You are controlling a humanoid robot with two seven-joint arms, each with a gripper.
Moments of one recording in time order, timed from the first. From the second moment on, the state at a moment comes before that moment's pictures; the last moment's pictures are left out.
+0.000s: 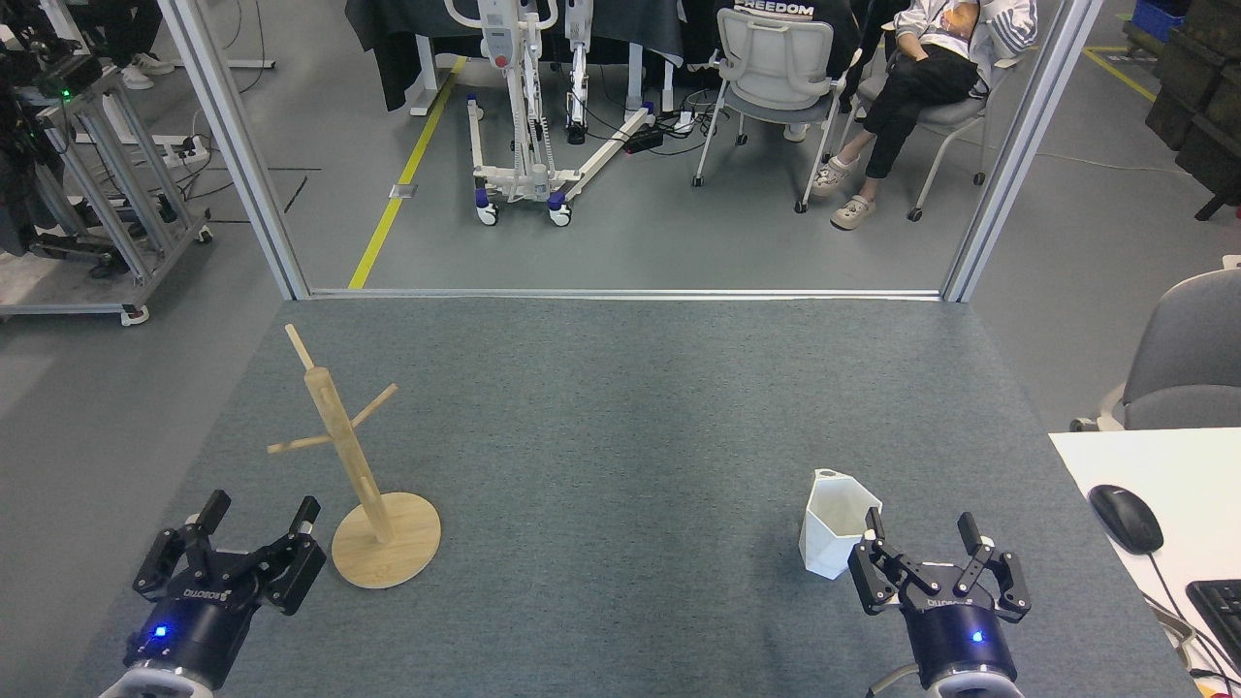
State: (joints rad) left arm 0.01 0.35 0.07 -1.51 -1.12 -0.21 0.14; right arm 0.00 -0.14 0.05 -1.50 1.33 0.10 -0.05
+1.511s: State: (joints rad) left arm 0.01 0.33 0.08 -1.51 -1.06 -0.12 0.13; right arm -0.22 -0.12 0.22 -1.09 1.32 0.10 -0.05
